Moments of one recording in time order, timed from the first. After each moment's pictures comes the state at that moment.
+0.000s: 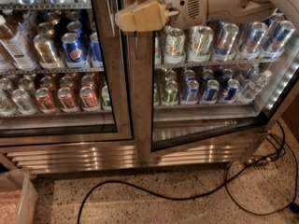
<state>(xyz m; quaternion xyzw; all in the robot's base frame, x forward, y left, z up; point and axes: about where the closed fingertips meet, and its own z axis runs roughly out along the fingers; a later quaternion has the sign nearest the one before) 0.525 0.043 1.057 -0.52 0.58 0.47 0.41</state>
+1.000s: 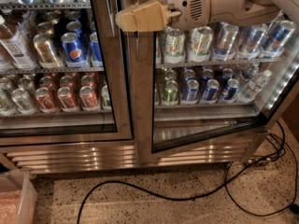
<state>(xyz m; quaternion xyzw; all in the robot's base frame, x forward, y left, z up) 0.516 0.039 1.059 -0.51 0.58 0.47 0.41</state>
